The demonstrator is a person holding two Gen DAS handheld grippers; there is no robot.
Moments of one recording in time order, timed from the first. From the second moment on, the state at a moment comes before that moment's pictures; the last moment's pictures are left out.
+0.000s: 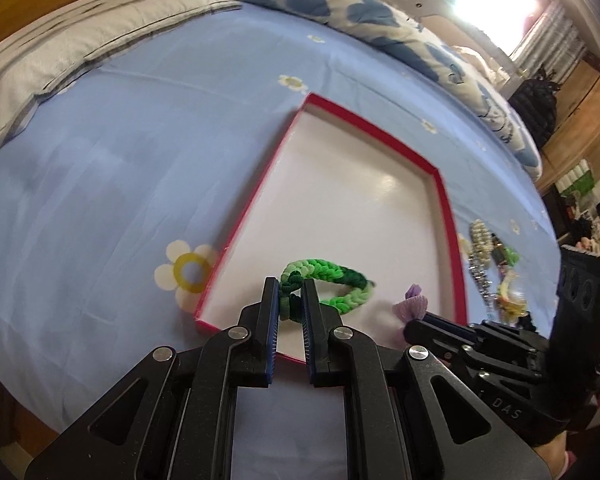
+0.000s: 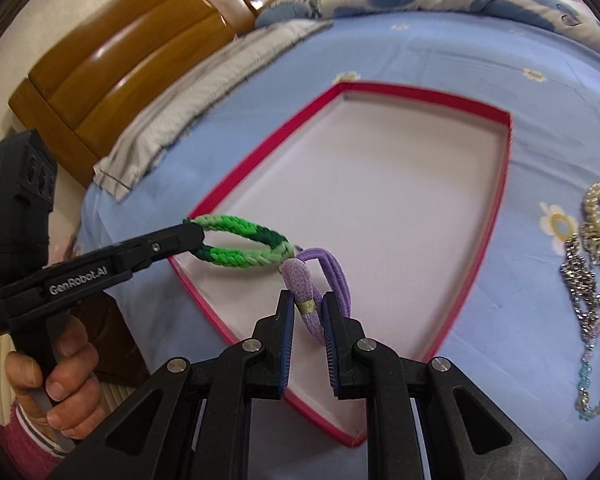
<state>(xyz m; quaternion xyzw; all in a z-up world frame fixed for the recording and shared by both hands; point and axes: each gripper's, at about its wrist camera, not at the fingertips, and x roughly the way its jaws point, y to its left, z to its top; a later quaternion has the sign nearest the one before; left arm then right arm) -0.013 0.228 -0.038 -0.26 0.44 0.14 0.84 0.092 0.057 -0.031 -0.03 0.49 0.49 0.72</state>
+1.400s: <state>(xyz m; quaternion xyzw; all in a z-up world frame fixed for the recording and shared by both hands) 0.018 0.100 0.001 -0.14 0.47 0.04 0.87 0.095 -0.170 -0.022 0.10 0.47 0.32 0.82</state>
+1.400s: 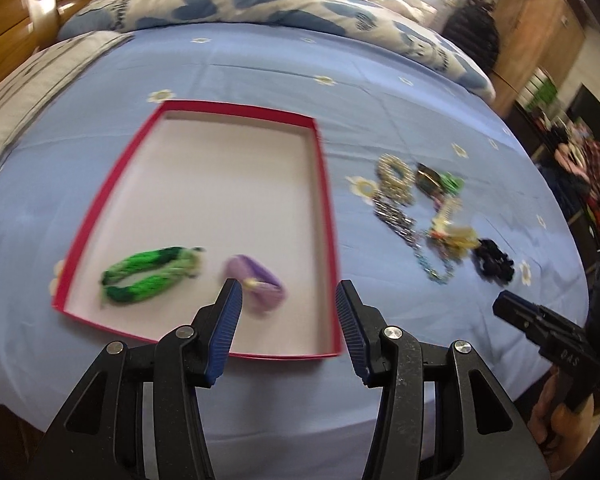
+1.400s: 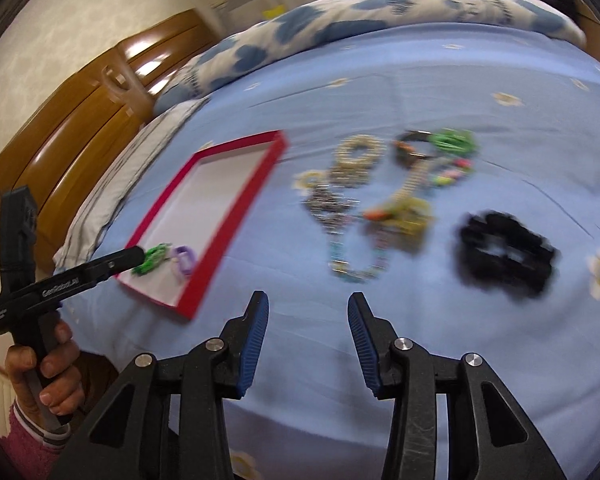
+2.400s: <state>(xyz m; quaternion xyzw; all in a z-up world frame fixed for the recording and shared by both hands) 0.128 -0.053 -0.023 0.02 0.50 -0.11 0.86 0.143 -0.275 -0.053 0.14 0.47 0.21 0.85</state>
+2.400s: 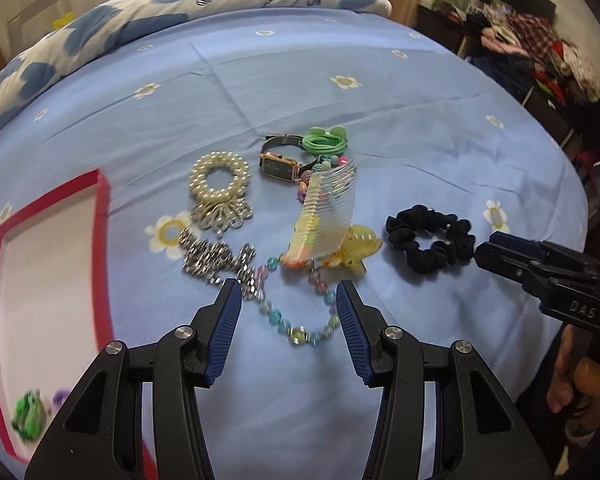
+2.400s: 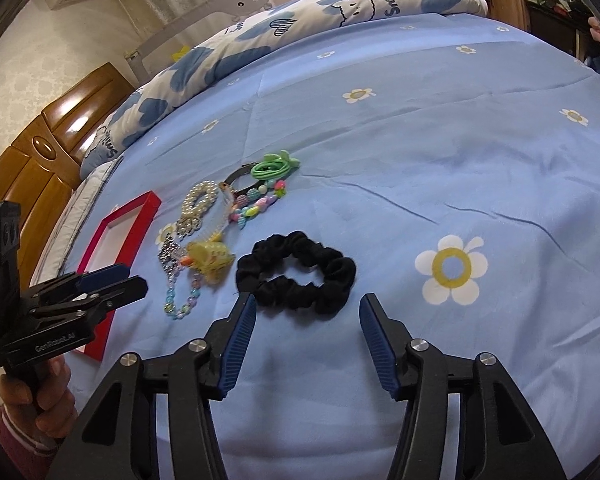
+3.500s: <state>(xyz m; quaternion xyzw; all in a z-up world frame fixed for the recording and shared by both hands) 0.129 -0.022 -0.005 -0.06 0.45 -0.13 0.88 0.154 -0.259 -0.040 0.14 0.45 0.23 0.85</state>
